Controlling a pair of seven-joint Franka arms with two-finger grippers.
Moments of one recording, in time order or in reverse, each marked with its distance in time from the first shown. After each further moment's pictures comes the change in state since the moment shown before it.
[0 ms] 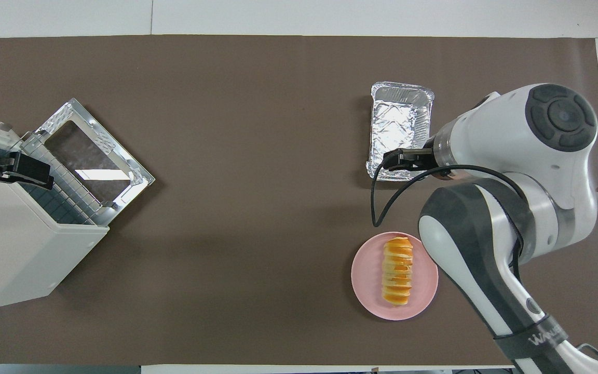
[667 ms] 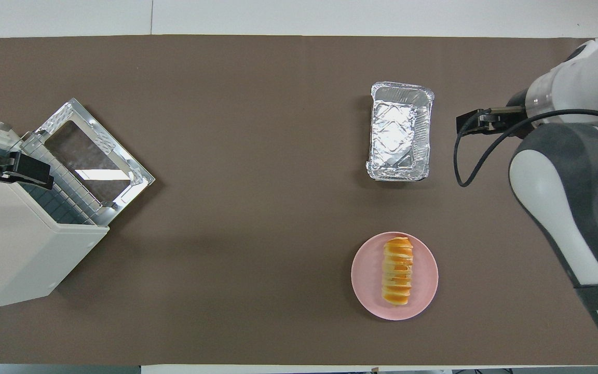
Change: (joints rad) left arm 0.000 0.000 0.000 0.000 0.000 0.000 0.000; right arm -0.196 0.043 -0.007 0.175 -0.033 -0.109 -0.229
